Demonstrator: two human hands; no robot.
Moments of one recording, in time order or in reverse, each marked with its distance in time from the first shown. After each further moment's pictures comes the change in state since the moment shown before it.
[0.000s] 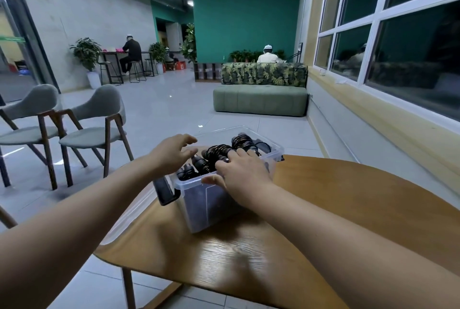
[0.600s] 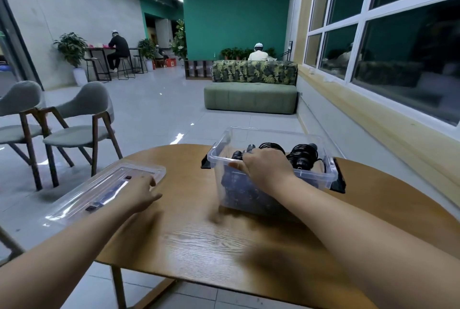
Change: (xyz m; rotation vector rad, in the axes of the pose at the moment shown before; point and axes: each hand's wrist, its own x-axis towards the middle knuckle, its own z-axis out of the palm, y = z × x) left_hand -0.064 -0.090 0.073 0.169 -0.109 -0.307; right_hand -0.023 0.070 0.015 -0.170 0.009 0.060
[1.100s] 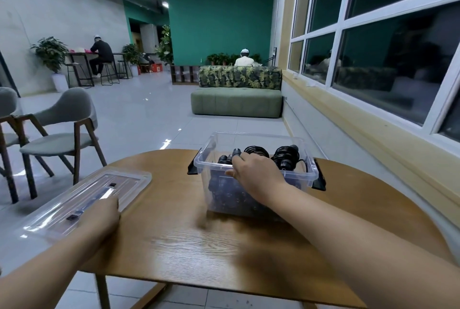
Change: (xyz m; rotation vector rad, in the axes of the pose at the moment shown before) left_hand -0.016 -0.061 0.031 0.132 0.057 -0.197; right_hand -0.028 0.007 0.004 0.146 0.157 -0.018
